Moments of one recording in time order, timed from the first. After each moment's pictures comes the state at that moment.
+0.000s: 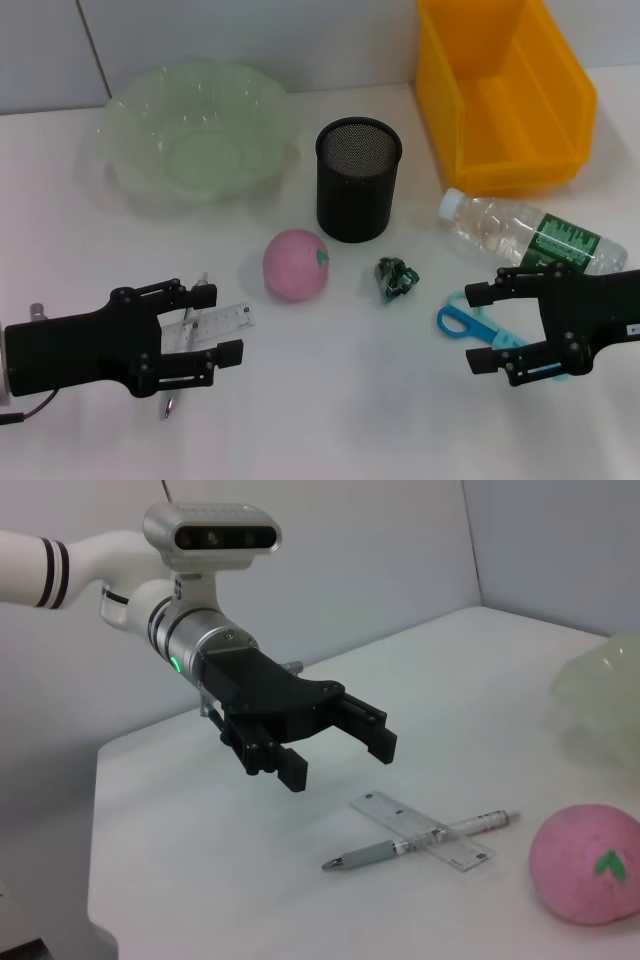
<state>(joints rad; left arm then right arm) -0.40 -2.05 0.92 0.63 1.82 1.64 -1.31 0.44 2.04 -0.66 -0.84 -2.14 -1.86 1.39</state>
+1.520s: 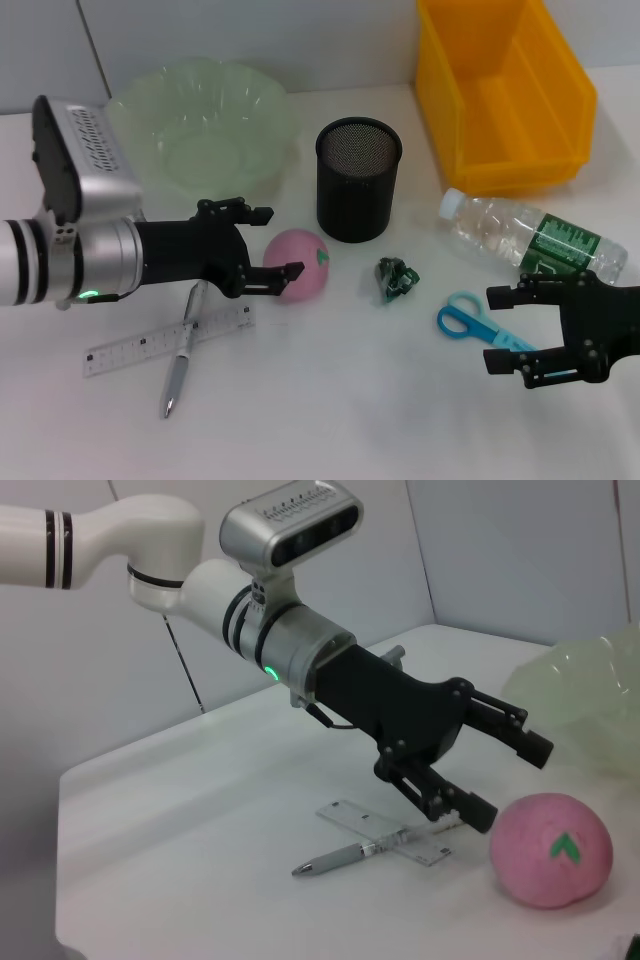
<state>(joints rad) -0.62 -2.08 1.24 0.61 1.76 1.11 -1.24 0.39 2.05 -0.58 -0.83 -2.15 -1.85 1.36</state>
